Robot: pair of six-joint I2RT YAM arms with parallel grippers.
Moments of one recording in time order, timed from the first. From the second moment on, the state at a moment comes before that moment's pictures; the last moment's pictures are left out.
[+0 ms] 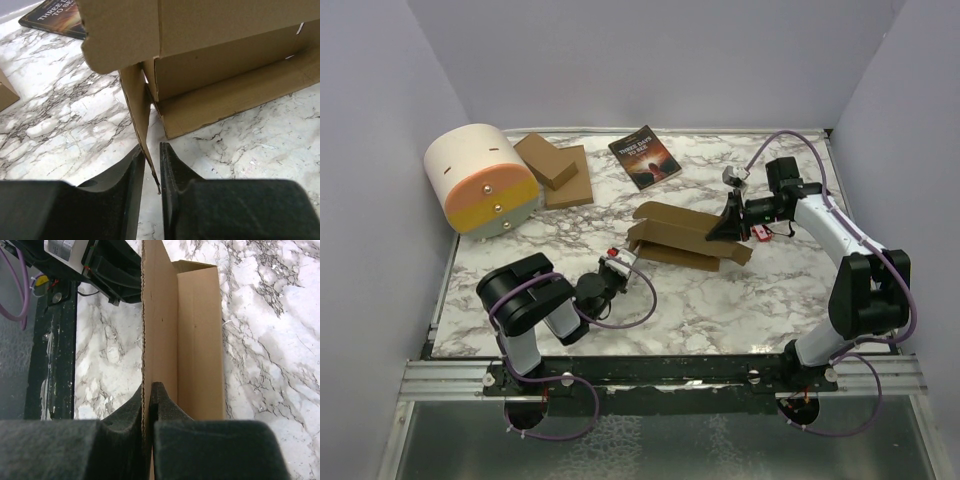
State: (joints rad) left arm -0.84 1.77 0.21 1.46 -0.28 0.10; right arm 0.13 1.58 1.17 -0.76 -1.21 -0.79
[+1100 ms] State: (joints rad) left arm -0.41 1.08 0.31 0.61 -0.09 -0.32; right arm 0.13 1.59 1.16 -0.78 -1.18 -0.81
